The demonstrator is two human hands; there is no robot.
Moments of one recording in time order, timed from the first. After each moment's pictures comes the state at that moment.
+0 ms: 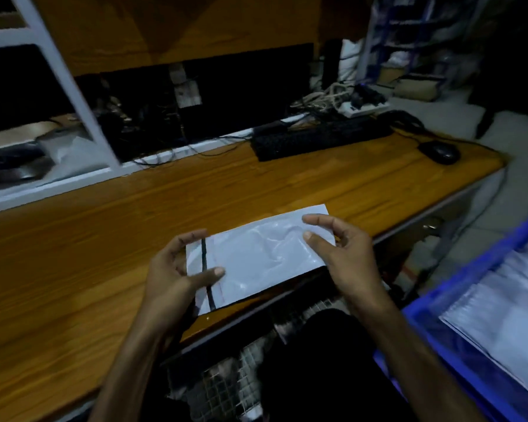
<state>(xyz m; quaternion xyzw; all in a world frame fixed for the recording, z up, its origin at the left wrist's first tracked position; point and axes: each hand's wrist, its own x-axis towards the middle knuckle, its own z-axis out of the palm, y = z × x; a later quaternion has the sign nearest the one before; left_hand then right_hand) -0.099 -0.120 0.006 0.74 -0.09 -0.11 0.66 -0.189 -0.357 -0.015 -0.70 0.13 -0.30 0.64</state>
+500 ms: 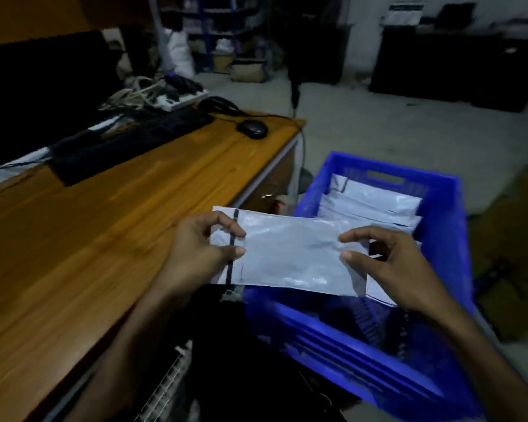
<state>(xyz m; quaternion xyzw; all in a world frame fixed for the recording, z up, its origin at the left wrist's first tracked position) -0.175 -0.358 0.008 0.69 -0.41 -0.28 0.52 -0.452 -0.491 -0.024 -0.76 0.39 -0.31 0.43</state>
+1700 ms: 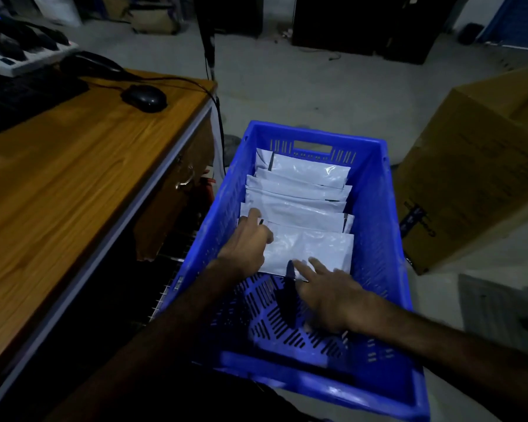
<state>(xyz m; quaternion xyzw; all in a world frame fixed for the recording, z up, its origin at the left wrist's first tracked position) -0.268 -0.555 -0.127 0.67 -0.73 -0.17 0.04 -0.461 -0.529 -0.109 -0.85 0.40 0.33 0.12</state>
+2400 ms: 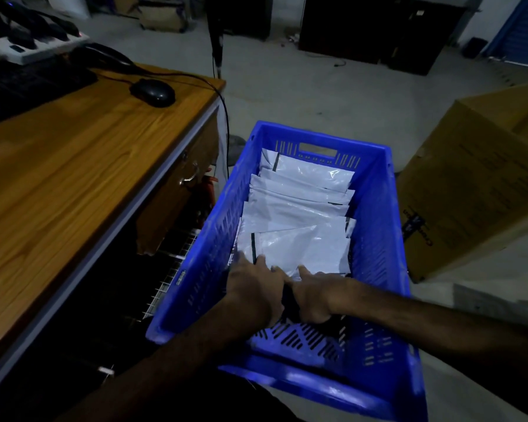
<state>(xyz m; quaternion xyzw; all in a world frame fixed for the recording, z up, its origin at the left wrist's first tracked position) -0.307 -0.492 -0.115 0.65 -0.72 -0.15 -0.18 -0.439 -0.544 -0.114 -0.79 0.41 0.41 0.19</state>
